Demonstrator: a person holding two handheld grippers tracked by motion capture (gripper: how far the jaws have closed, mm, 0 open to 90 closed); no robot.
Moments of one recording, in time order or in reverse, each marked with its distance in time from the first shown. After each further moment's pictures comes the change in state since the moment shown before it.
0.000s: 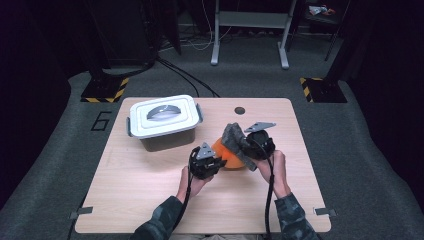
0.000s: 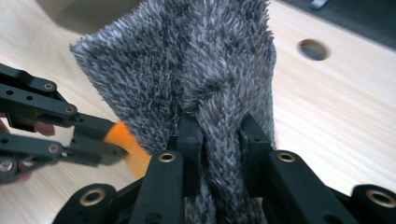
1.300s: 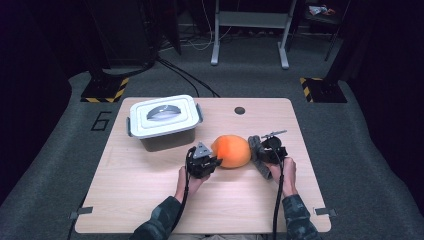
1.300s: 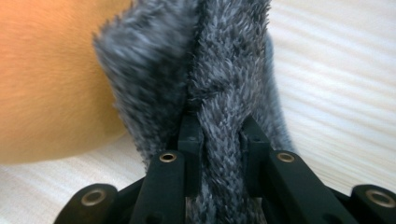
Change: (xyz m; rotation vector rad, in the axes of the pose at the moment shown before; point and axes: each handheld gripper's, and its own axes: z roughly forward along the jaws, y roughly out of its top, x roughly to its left) left arm 0.012 -0.010 0.000 0.011 0.042 -0.050; right arm -0.072 -0.066 0.046 0.176 -0.095 0.211
